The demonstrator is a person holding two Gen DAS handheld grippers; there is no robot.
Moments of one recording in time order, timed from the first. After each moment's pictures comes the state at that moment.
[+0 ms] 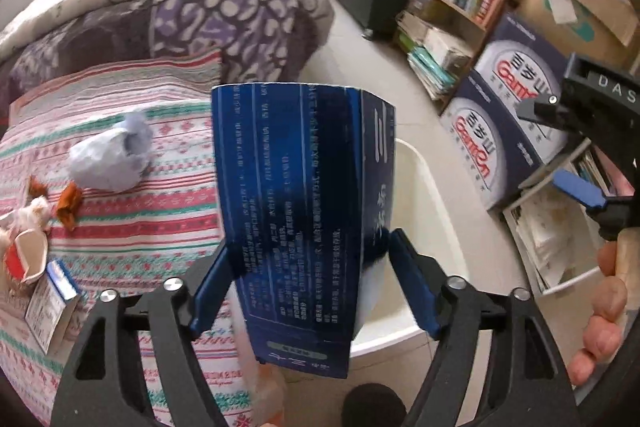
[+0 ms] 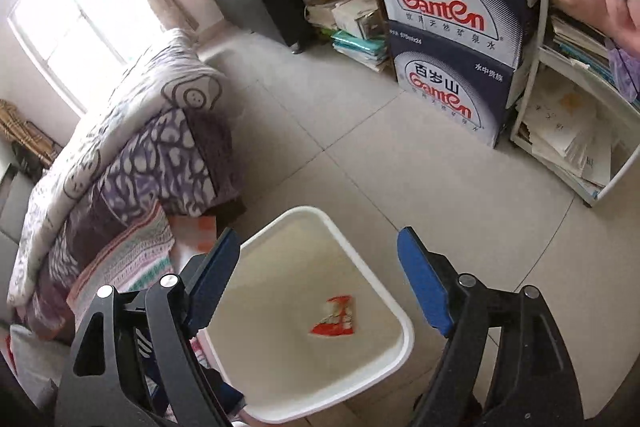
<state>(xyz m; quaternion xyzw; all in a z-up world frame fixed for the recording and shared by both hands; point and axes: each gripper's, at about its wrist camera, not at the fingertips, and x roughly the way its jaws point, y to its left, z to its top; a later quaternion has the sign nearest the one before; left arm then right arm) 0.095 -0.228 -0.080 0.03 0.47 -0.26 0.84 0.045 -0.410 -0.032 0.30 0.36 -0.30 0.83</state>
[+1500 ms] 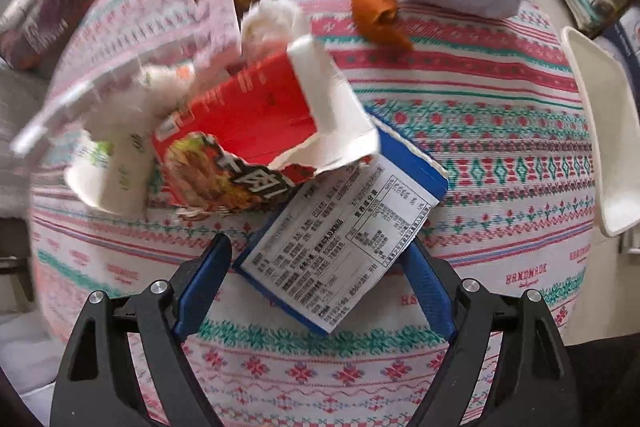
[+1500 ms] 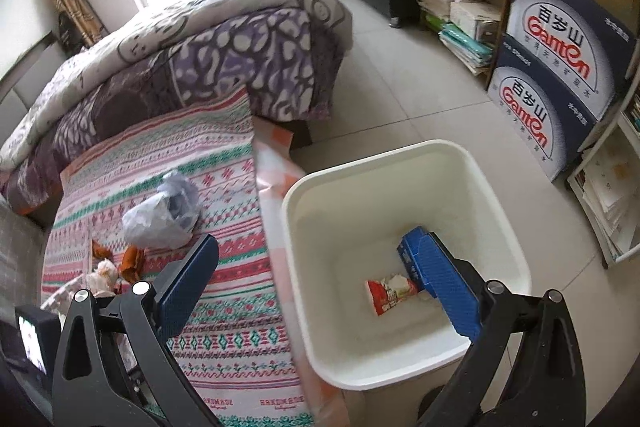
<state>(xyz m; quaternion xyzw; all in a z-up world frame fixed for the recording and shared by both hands) 0.168 0.028 -0.183 0.11 0.65 -0.09 0.74 0.109 -0.254 -0.064 0.17 0.44 -0.19 0.86</state>
